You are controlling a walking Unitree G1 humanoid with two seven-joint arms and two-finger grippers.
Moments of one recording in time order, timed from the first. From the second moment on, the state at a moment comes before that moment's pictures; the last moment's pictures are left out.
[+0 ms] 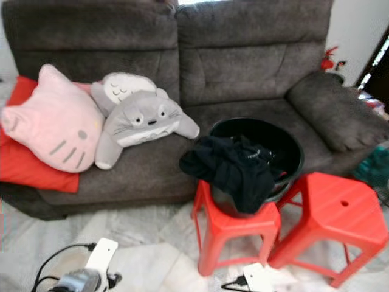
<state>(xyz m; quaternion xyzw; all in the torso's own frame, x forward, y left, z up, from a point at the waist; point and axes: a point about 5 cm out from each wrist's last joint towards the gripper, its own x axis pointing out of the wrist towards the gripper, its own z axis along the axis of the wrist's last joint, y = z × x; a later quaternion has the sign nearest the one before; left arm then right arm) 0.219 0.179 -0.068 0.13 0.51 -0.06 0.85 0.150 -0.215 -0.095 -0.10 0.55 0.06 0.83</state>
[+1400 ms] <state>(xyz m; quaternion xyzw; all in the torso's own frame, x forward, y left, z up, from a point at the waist) 0.221 0.177 -0.067 0.14 0.49 -0.08 0.85 0.169 -0.221 -0.083 0.02 0.43 -0.07 0.90</state>
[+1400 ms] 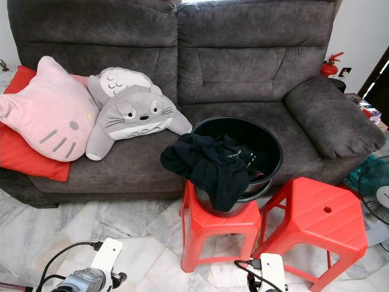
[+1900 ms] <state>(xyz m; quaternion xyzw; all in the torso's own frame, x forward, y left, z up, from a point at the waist) 0.223 0.173 -0.066 0.14 0.49 -0.08 0.86 0.315 -0.201 0.070 -0.05 0.00 -0.03 1.00</state>
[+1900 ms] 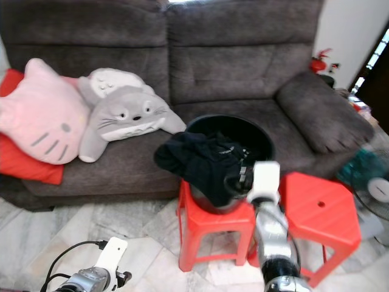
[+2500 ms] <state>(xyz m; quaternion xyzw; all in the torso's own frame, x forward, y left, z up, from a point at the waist) 0.225 0.174 -0.065 0.14 0.49 -0.08 0.86 0.300 -0.211 0.102 -0.06 -0.06 -0.05 1.00</state>
